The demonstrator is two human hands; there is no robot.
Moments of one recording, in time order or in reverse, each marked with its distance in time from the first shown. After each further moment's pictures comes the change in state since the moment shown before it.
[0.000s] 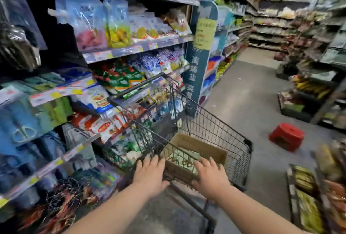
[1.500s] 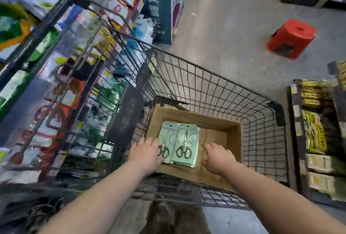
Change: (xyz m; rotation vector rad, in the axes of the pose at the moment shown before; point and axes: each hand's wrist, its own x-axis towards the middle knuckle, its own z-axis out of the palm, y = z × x) left_hand 0.442 -0.001 0.049 0.108 -0.479 0.198; right_hand 0.364 0.144 0.106 0.311 -0.504 0.329
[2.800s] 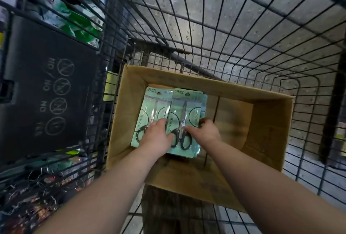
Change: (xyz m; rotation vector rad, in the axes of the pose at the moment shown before) left_hand 0.202 0.044 0.125 -0.503 -0.265 -0.244; right_hand 0.210 0.018 0.103 0.923 -0.180 0.457
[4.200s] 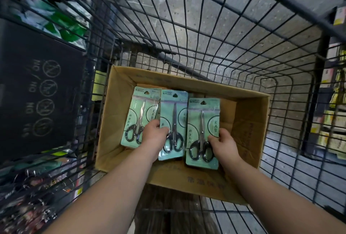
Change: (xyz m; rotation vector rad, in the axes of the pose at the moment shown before) left_hand -0.006 0.026 0.019 -0.713 0.069 -0.181; right_hand -0.032 0.063 -0.047 0.248 0.109 -0.025
